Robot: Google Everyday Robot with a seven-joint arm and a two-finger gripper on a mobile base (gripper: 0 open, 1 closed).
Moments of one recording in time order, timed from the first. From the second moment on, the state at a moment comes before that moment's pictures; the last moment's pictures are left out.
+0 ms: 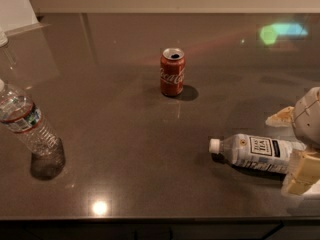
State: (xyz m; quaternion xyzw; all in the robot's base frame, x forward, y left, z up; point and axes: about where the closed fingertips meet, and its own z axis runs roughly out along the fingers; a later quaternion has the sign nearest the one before) arm 0.371 -0.245 0.858 -0.64 0.76 0.03 0.10
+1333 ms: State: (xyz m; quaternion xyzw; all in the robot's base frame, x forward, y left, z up) arm 0.420 -0.233 0.893 -0.64 0.76 0.01 0.10
